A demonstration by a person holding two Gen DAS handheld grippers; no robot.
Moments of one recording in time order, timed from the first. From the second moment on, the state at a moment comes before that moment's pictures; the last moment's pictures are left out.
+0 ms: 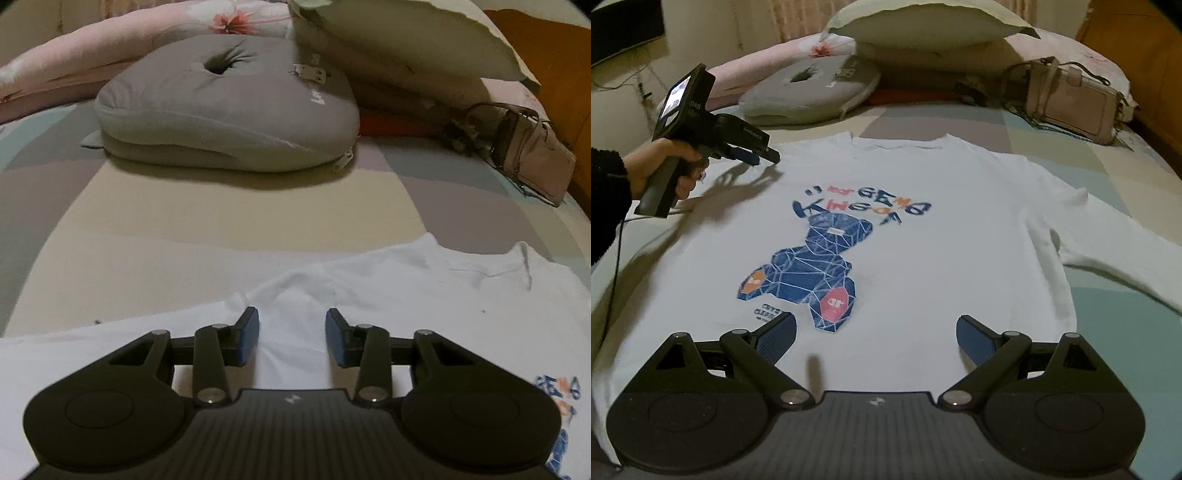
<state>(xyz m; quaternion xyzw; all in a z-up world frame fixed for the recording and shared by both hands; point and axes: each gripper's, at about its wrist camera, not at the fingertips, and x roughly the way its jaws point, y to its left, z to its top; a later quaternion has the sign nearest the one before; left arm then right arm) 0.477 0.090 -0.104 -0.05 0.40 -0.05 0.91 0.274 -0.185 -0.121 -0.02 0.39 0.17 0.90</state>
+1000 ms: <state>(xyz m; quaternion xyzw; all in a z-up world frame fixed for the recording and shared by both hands) 0.401 0.224 -0.125 -0.03 0.36 0.08 0.93 0.521 0.013 -0.130 -0.07 0.44 0.22 0.87</state>
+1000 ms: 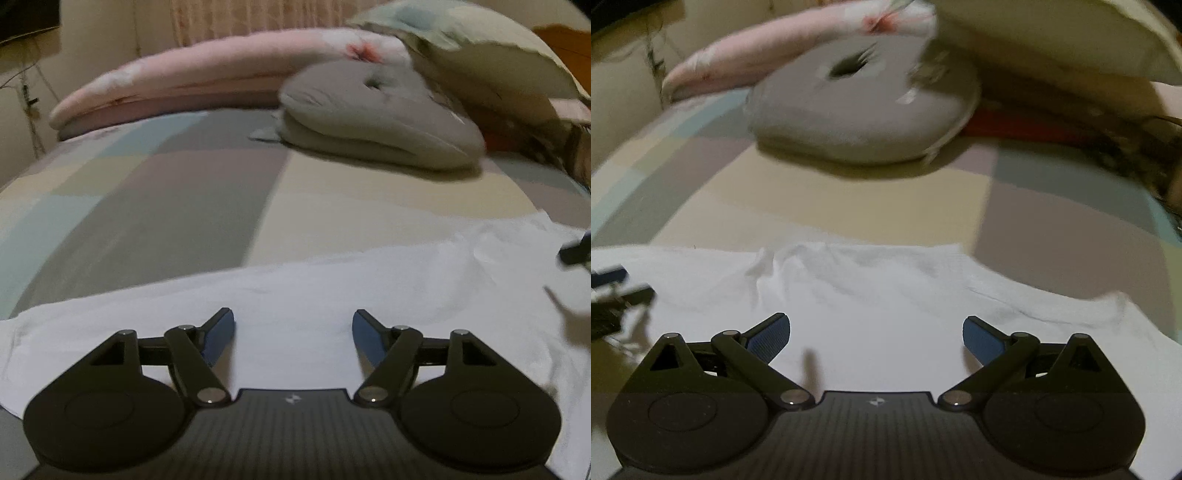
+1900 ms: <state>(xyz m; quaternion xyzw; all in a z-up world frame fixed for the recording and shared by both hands) 0.349 0.380 -0.113 -0.09 0.38 0.17 0.90 0.553 0.106 -0.149 -0.08 0.41 0.22 0.88</state>
